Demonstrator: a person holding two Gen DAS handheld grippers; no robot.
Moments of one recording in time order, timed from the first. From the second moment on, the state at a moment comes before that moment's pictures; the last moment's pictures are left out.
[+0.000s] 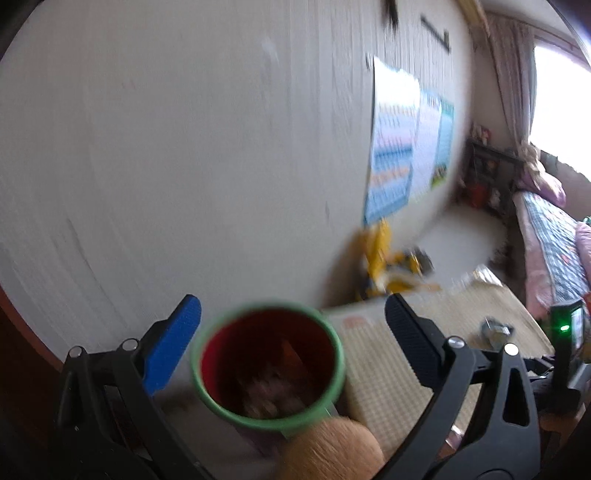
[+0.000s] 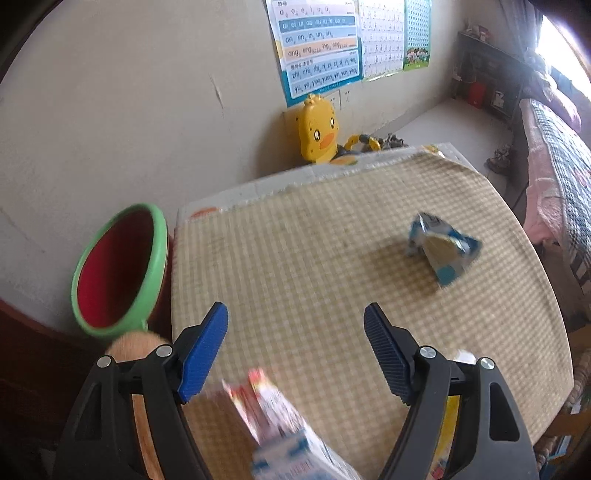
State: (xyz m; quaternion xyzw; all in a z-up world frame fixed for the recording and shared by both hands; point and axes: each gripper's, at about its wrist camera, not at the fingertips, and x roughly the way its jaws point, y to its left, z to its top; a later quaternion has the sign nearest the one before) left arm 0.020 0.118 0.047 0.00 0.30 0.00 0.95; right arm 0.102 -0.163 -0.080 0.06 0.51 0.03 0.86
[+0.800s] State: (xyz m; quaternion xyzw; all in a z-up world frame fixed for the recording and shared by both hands) left arm 0.003 0.013 -0.085 0.02 0.49 -0.02 0.87; right arm 0.001 -0.179 -0.118 0.06 0.52 0.07 0.85
